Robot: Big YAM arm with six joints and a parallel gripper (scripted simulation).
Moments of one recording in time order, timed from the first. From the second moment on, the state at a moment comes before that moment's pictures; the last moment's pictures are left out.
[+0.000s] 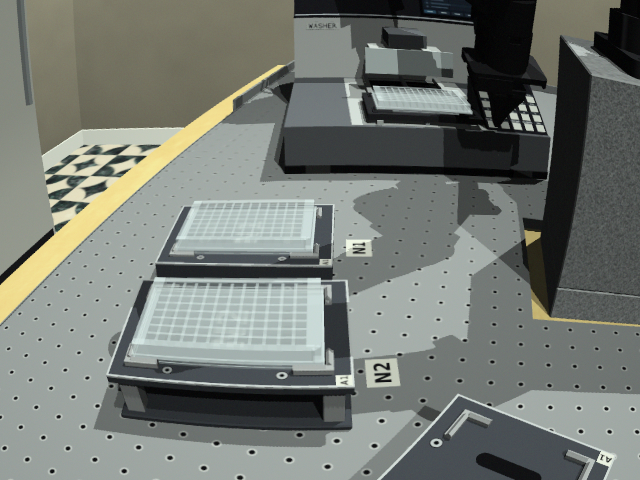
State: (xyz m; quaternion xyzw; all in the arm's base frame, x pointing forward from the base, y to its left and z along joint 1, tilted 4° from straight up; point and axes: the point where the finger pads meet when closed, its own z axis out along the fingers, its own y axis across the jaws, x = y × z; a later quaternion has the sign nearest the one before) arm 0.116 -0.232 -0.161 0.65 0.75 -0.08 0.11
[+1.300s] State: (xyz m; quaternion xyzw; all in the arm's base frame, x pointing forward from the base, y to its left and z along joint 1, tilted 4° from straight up) arm 0.113 -0.216 -0.105 0.65 0.75 -0.08 0.11
